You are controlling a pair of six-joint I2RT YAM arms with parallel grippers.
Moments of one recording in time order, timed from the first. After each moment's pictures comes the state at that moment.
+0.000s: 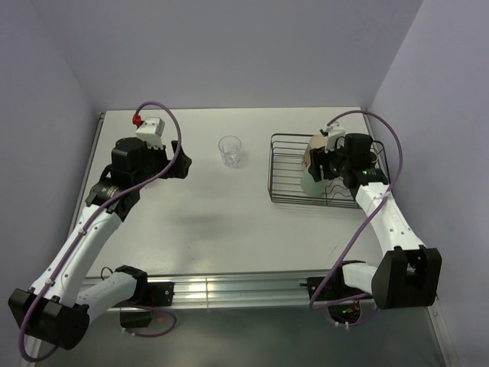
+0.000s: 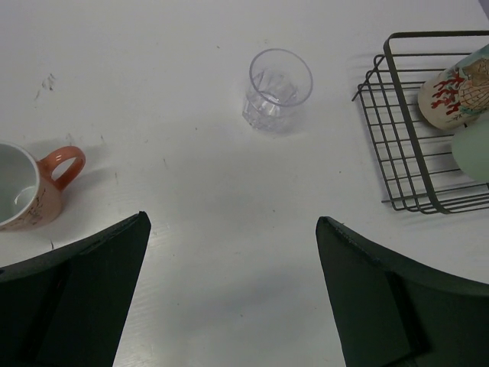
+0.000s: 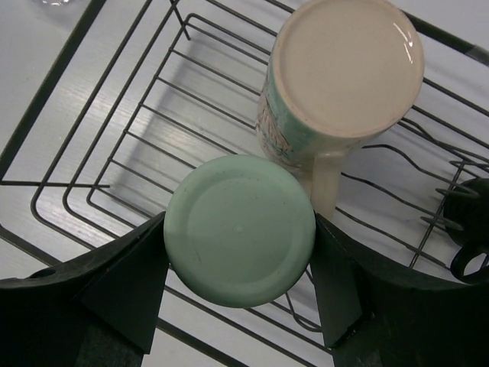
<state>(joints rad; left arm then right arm) -0.34 1.01 1.00 -0.38 0.05 -0.22 0.02 1.19 0.93 -0.39 -0.28 -0.22</state>
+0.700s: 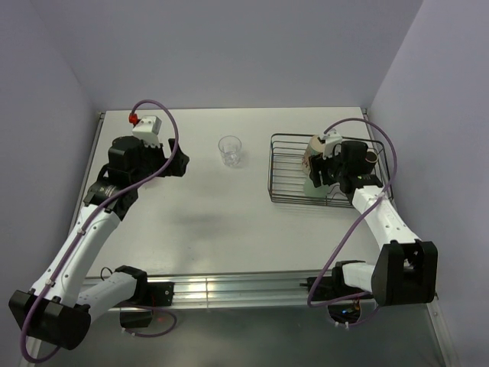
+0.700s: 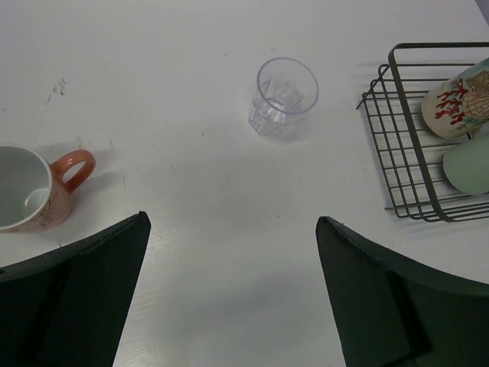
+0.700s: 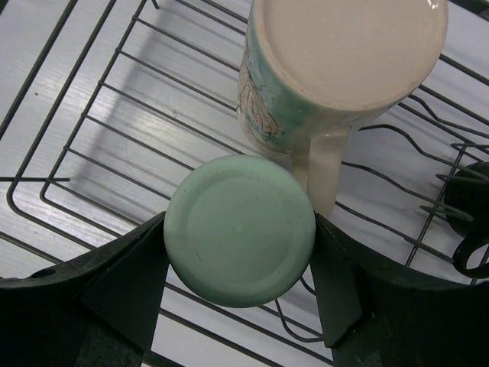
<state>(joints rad) -0.31 1.01 1.02 -0.38 0.06 -0.22 0.02 1.21 0.82 -0.28 -0.22 -0.25</state>
